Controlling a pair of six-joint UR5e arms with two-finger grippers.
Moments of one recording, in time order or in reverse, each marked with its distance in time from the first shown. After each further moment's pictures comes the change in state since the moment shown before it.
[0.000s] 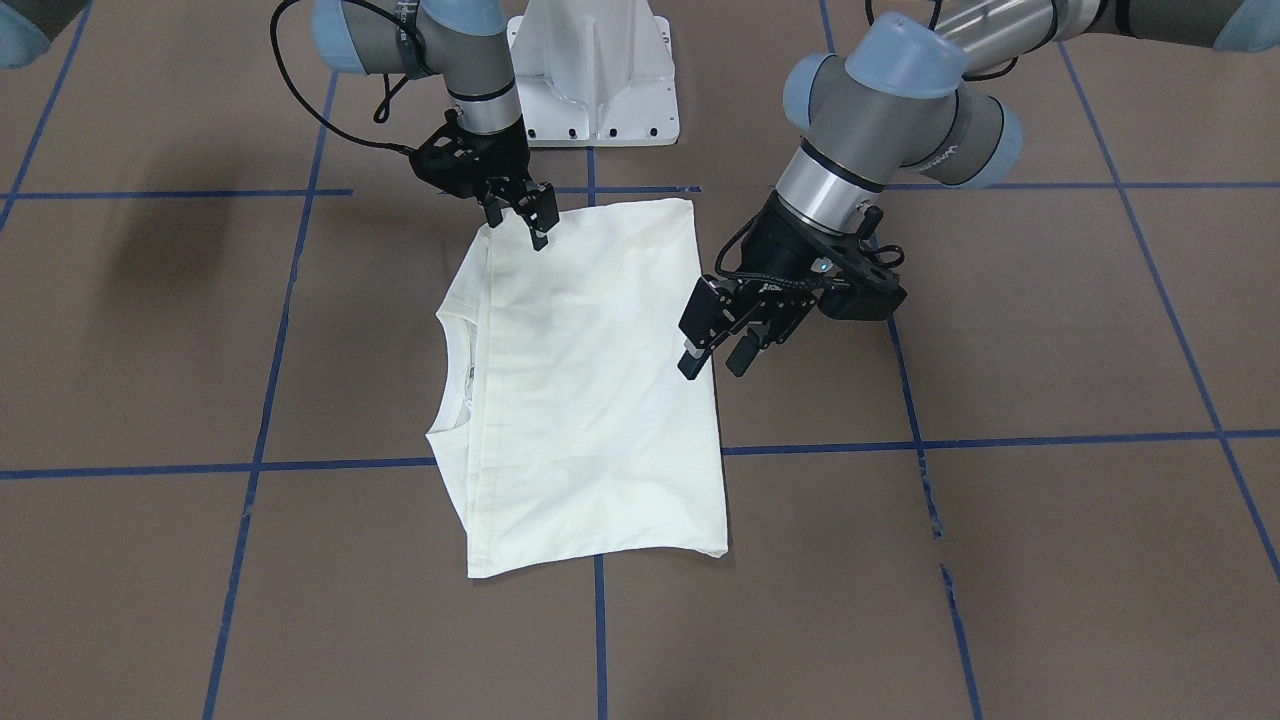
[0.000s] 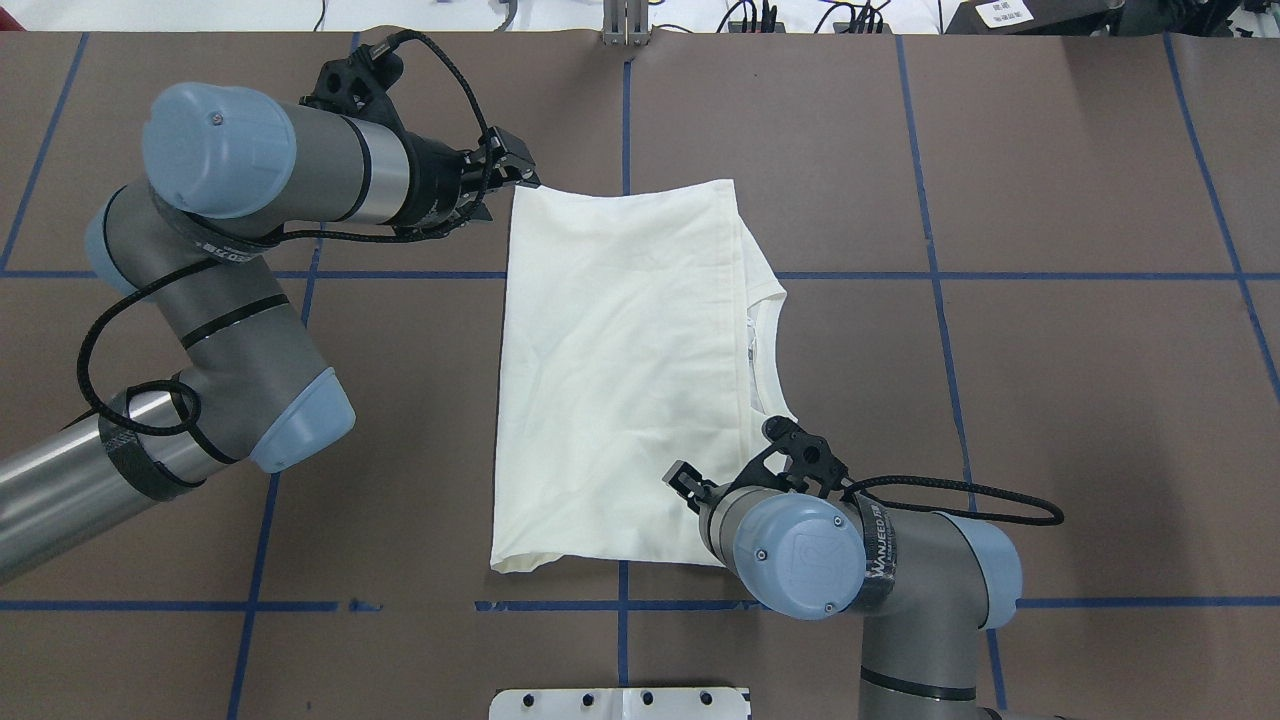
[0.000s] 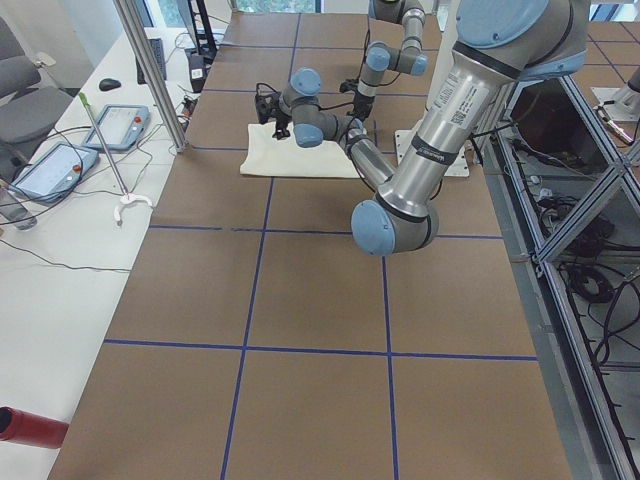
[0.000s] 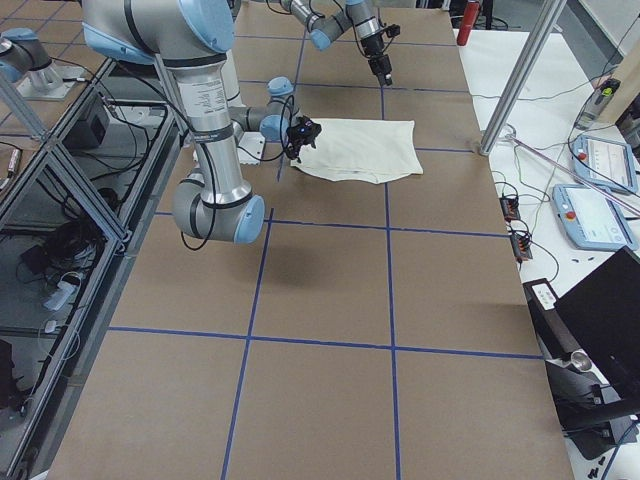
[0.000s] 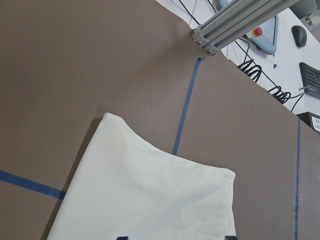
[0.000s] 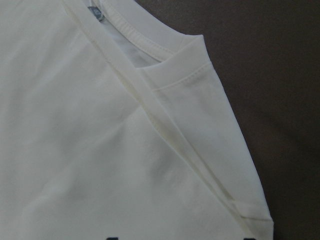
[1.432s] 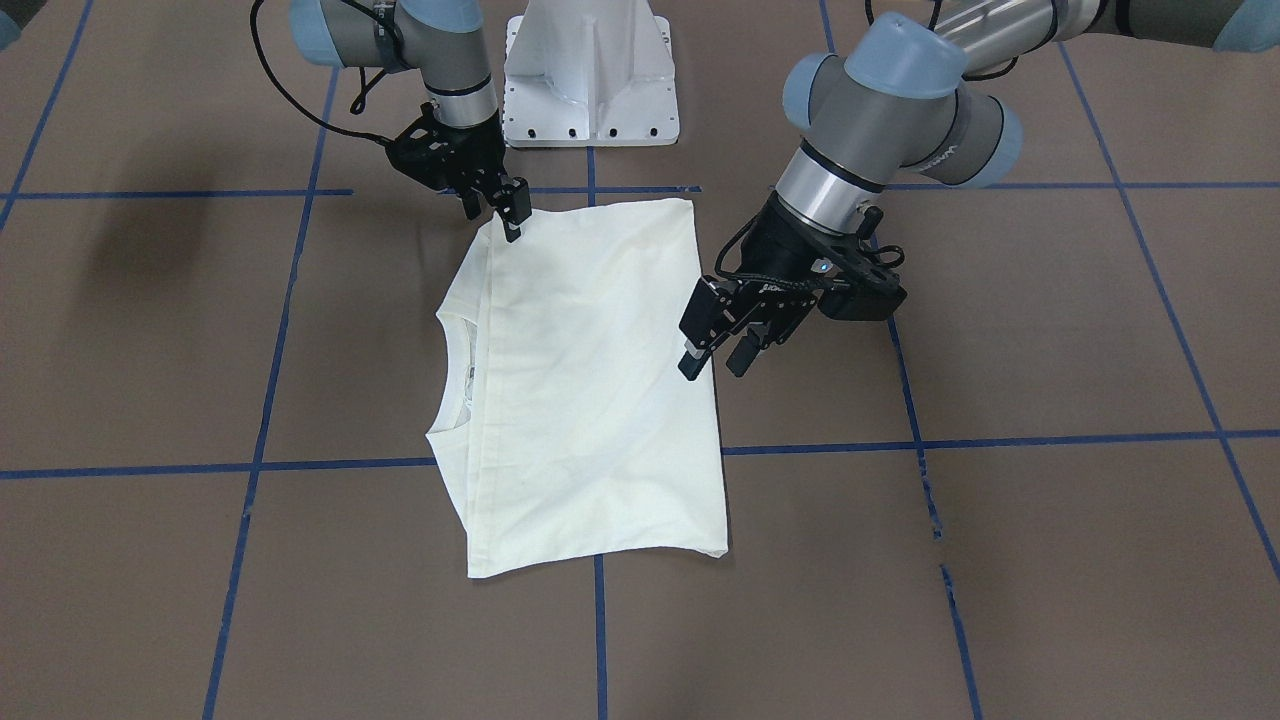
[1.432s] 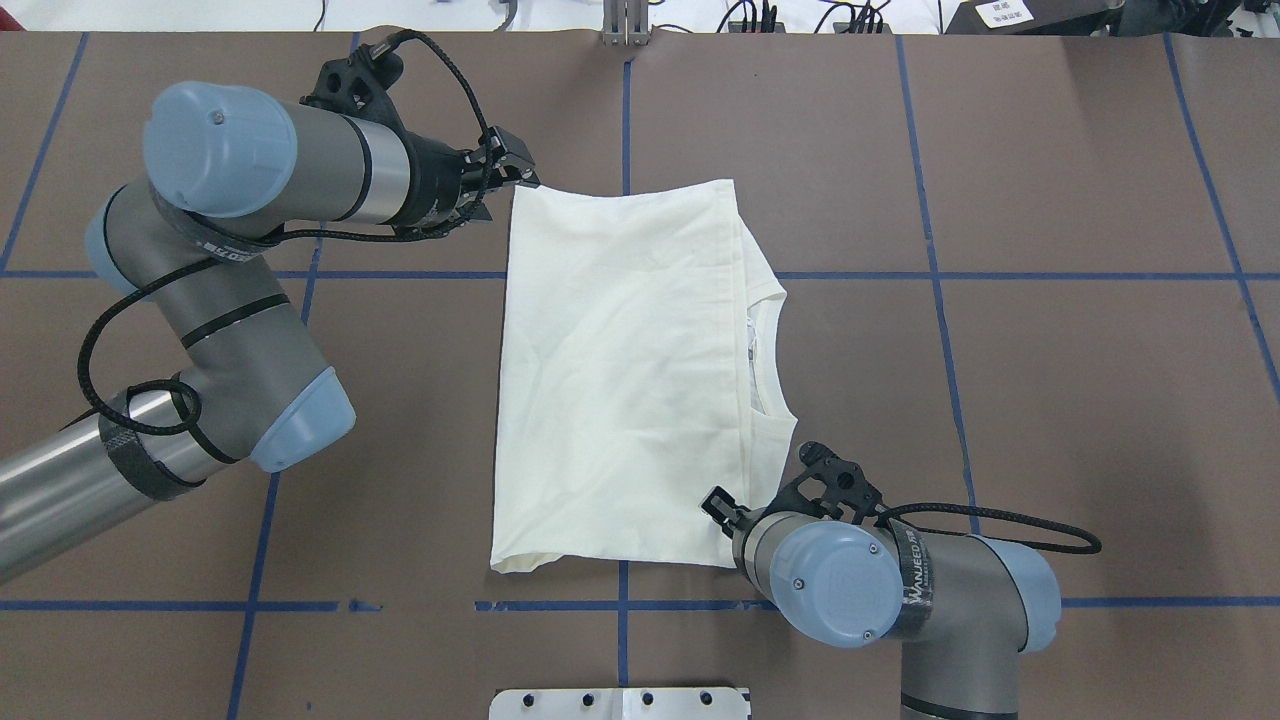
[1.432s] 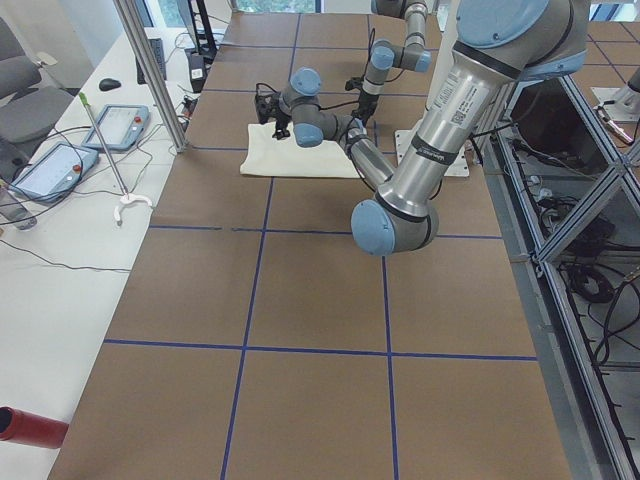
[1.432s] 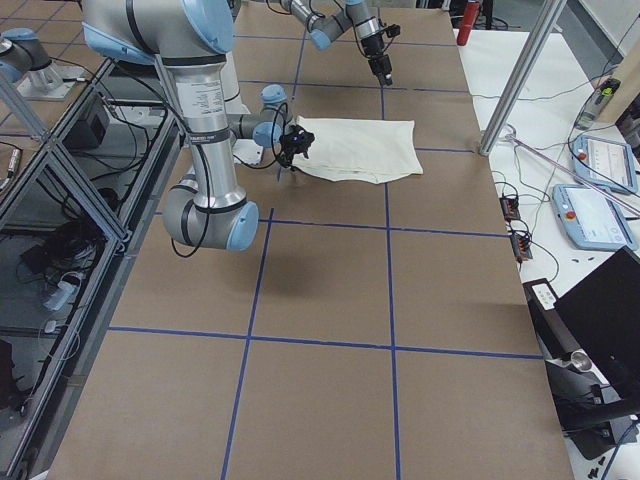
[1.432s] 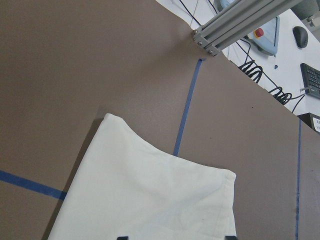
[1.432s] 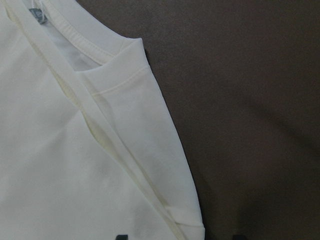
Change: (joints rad) left arm 0.000 -0.001 0.000 0.004 0.000 -0.002; right arm -0.028 -0.072 0.043 -0.006 -0.001 0.023
